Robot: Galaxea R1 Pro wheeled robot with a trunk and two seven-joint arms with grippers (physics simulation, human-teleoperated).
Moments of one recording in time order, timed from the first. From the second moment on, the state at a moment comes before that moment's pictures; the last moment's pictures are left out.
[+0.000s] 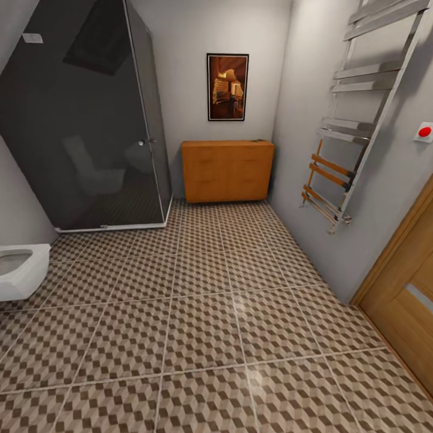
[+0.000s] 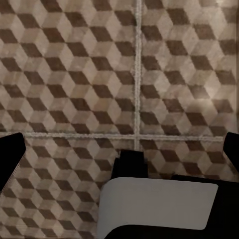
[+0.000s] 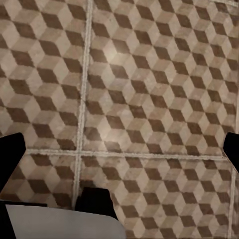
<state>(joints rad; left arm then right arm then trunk) -0.46 0.09 -2.08 -0.18 2.15 -0.05 0.17 -0.32 0.09 0.72 -0.01 -0.42 -0.28 -0.31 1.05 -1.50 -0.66</state>
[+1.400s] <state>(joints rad) -0.46 0.09 -2.08 -0.18 2.15 -0.05 0.17 -0.32 0.09 0.72 -0.01 -0.42 -0.28 -0.31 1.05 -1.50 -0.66</state>
